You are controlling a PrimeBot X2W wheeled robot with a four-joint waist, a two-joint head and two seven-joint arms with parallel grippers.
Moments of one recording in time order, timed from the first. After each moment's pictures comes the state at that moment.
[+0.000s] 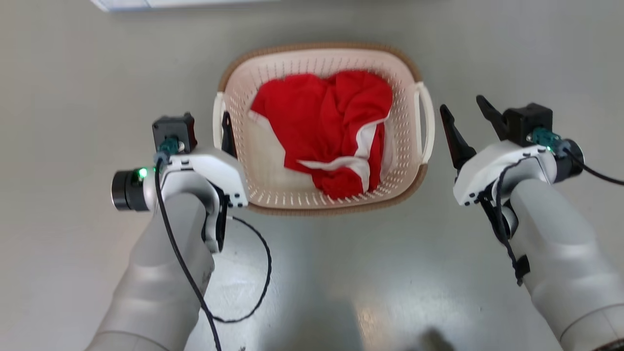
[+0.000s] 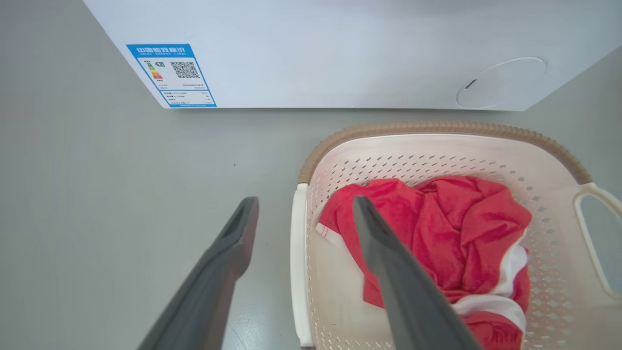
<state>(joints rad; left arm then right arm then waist) -0.81 0.03 -0.32 0.95 -0.39 0.18 -0.26 -0.84 -0.15 0.29 1.00 0.27 0.12 -0.25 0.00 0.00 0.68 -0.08</state>
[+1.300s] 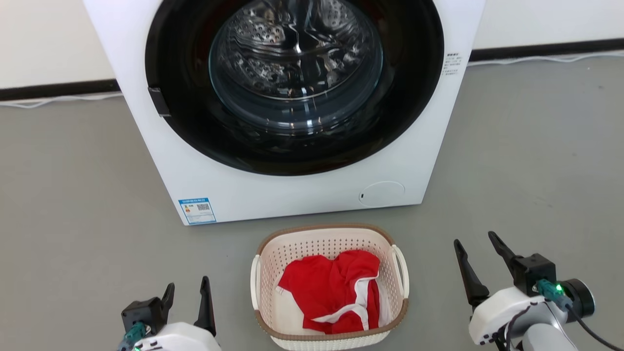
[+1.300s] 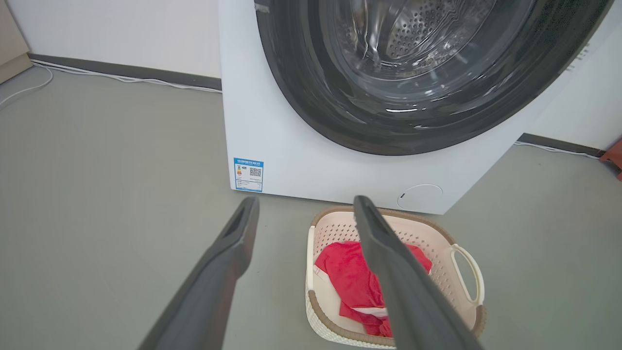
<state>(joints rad) -0.11 0.04 -0.07 0.54 -0.30 0.05 -0.26 -0.24 -0.14 0.06 0.61 0.04 0.12 -0.25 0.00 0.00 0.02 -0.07</state>
